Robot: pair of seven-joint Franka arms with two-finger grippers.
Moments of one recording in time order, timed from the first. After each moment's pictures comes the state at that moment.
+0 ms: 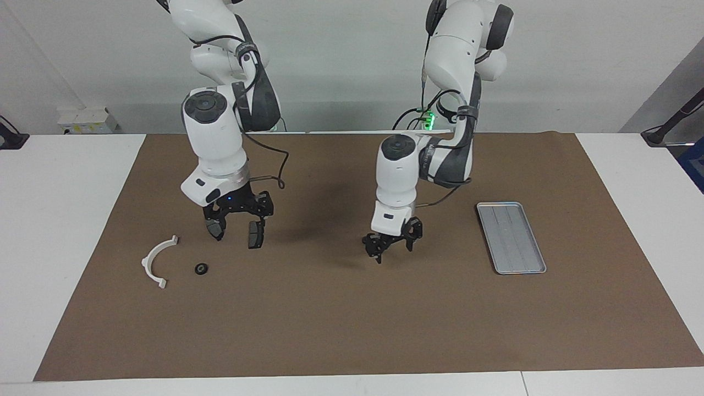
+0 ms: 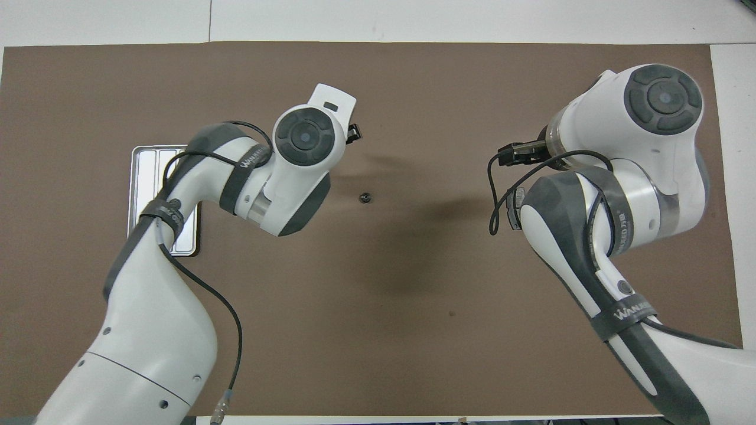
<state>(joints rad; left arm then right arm) -0.58 0.51 0.09 -1.56 0.16 2.27 -0.92 0.18 0.20 0.06 -1.79 -0.08 2.08 0.22</state>
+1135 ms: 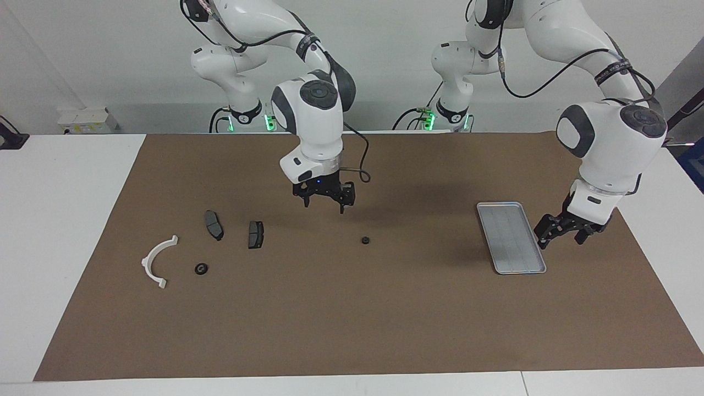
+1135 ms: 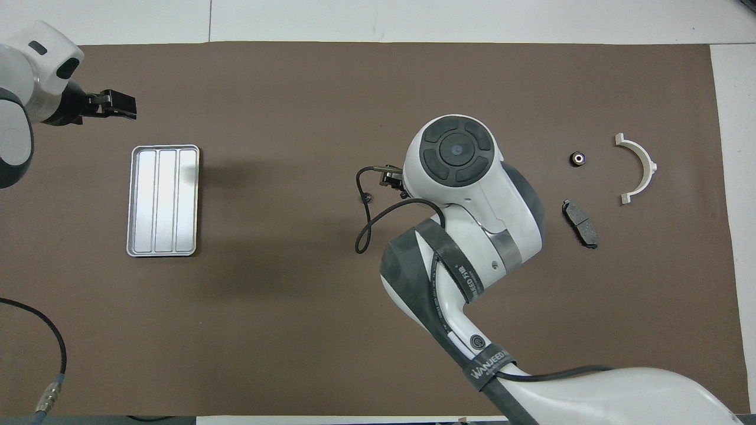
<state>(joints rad) -0.07 0.33 0.07 -1.55 0.00 2.04 -0.02 0.47 0.32 0.06 -1.65 -0.08 2.02 0.84</state>
